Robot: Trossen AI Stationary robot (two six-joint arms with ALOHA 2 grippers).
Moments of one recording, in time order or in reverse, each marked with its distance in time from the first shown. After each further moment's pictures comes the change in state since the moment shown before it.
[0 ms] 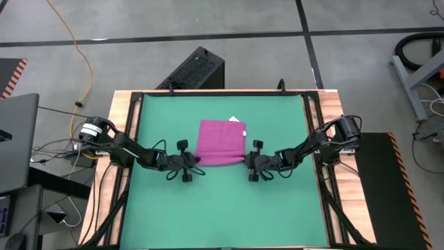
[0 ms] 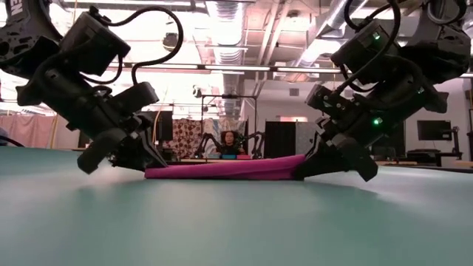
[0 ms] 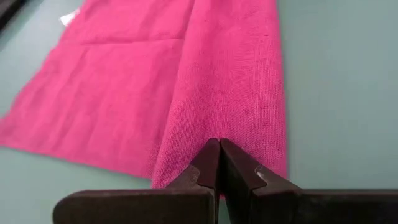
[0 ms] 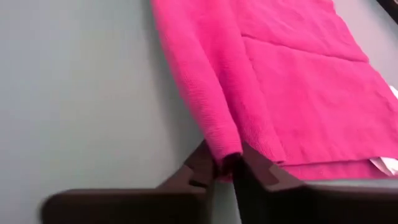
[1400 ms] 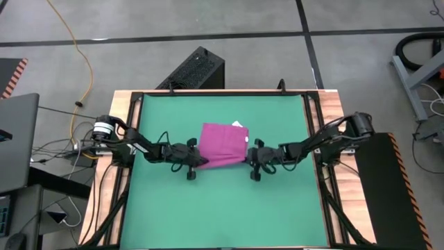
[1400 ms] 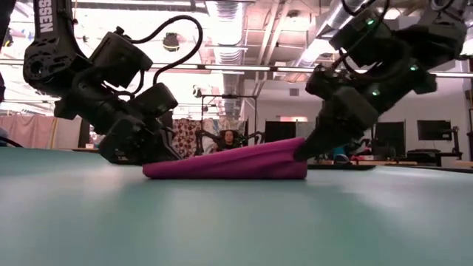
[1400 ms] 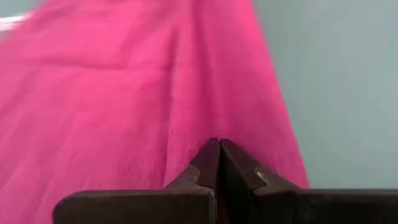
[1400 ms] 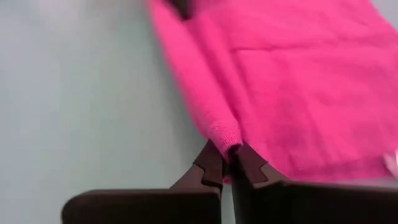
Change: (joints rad) left arm 0.174 0.130 0.029 0.196 0.414 -0.002; right arm -0.074 -0.184 0.000 -0.093 -0.277 0.258
